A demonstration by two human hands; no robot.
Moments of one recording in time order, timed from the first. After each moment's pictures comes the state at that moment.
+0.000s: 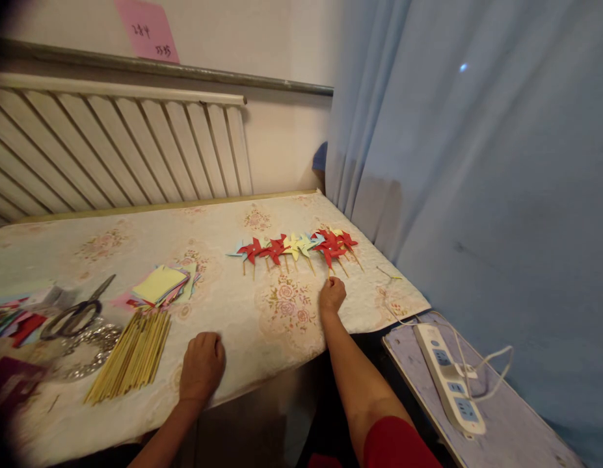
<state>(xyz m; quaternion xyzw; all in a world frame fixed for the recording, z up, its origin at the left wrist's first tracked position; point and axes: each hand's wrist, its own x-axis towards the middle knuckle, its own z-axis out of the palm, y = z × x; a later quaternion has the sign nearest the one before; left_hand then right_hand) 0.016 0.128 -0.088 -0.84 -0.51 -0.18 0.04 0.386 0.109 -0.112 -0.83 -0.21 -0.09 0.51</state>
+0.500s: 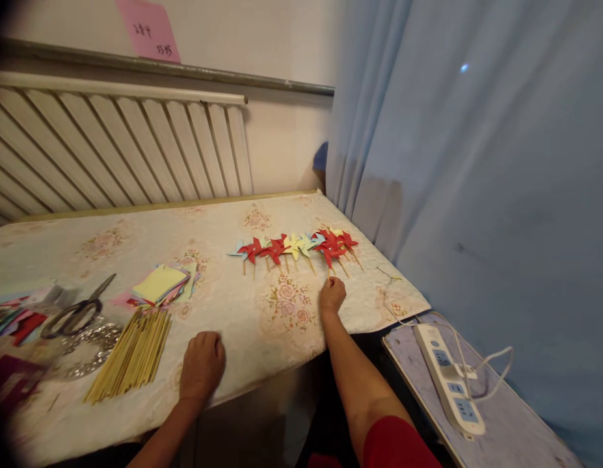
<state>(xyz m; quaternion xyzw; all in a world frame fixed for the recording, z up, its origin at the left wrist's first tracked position) 0.016 0.127 -0.088 -0.84 -0.52 -0.17 0.05 0.387 0.109 -0.113 -0.83 -0.22 -0.09 0.51</state>
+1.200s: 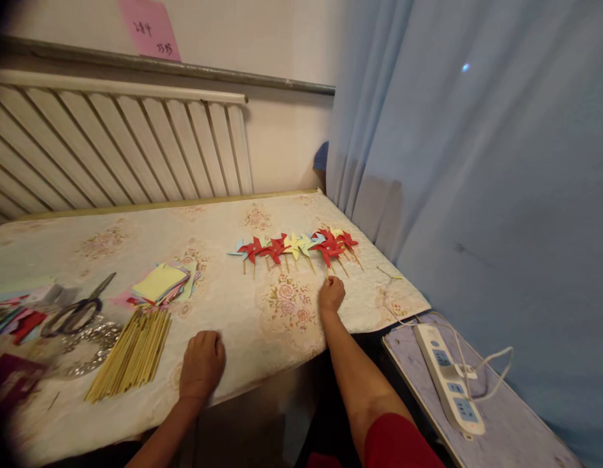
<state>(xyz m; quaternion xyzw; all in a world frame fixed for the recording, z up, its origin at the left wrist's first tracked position) 0.017 0.127 -0.088 -0.84 -0.52 -0.17 0.05 0.386 0.111 -0.111 -0.83 -0.24 -0.09 0.49</state>
